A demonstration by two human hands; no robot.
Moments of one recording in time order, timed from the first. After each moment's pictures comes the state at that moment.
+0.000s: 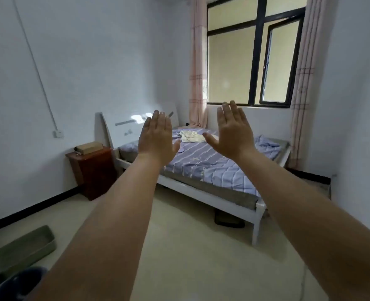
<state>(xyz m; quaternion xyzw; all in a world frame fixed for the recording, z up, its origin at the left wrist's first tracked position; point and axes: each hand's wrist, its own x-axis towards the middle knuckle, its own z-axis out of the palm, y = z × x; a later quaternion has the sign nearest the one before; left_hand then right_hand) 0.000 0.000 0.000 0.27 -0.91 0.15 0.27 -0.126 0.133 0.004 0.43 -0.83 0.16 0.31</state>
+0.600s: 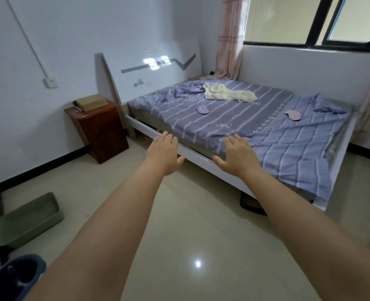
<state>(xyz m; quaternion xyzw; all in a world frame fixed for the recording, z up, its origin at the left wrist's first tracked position) -0.231 -0.346 -0.164 0.30 -0.95 0.05 0.02 -0.371 -0.212 -0.182 0.47 -0.88 0.11 0.04</state>
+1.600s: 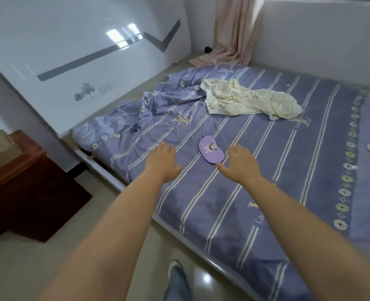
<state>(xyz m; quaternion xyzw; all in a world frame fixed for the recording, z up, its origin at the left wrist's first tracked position) -0.894 -1.051 -0.277 0.25 -0.96 -0.02 -0.10 -1.019 -0.886 -0.298 0.36 -0.91 0.16 -0.09</state>
